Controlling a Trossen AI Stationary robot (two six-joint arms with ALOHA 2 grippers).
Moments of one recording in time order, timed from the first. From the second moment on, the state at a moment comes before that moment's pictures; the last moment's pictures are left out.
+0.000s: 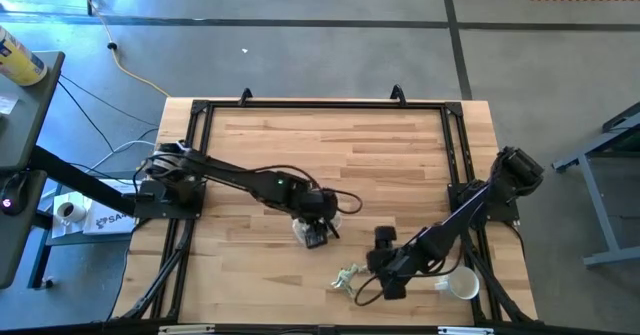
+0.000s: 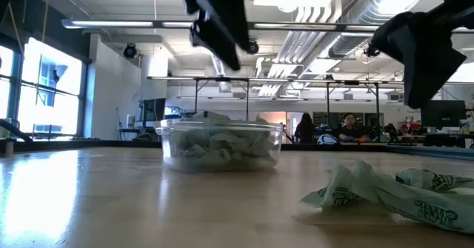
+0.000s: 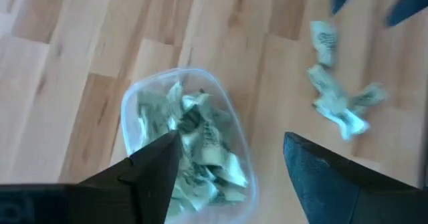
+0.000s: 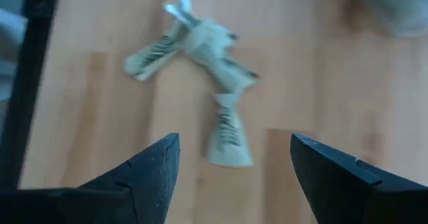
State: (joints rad) left arm -0.22 1.83 1.55 -0.78 -0.08 -0.43; right arm 0.68 1.69 1.03 -0.45 0.24 0.56
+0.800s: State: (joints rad) left arm -0.39 1.60 1.32 -1.02 -0.29 -0.72; right arm 0.58 1.90 1.04 -0.37 0.15 0.65
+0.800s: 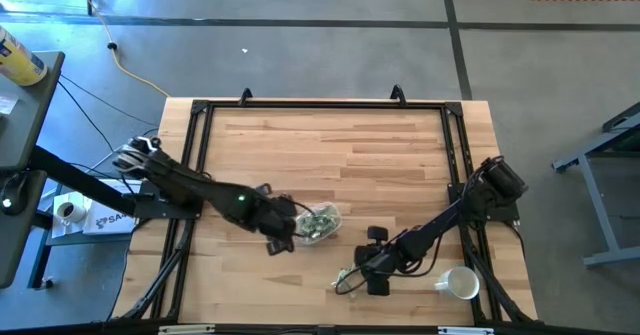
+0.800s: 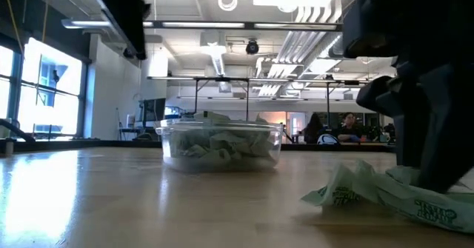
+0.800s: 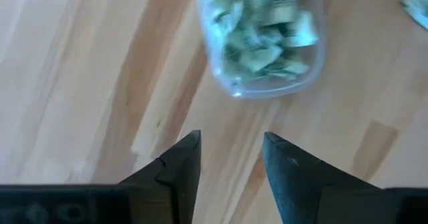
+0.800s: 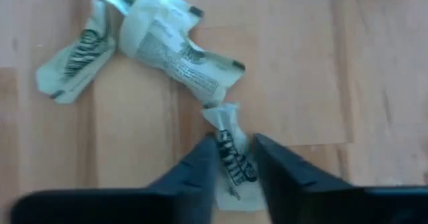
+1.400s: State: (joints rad) left arm -0.54 1.22 0.64 -0.28 -0.28 -1.07; right arm 0.26 1.73 1.25 -0.42 0.09 0.42
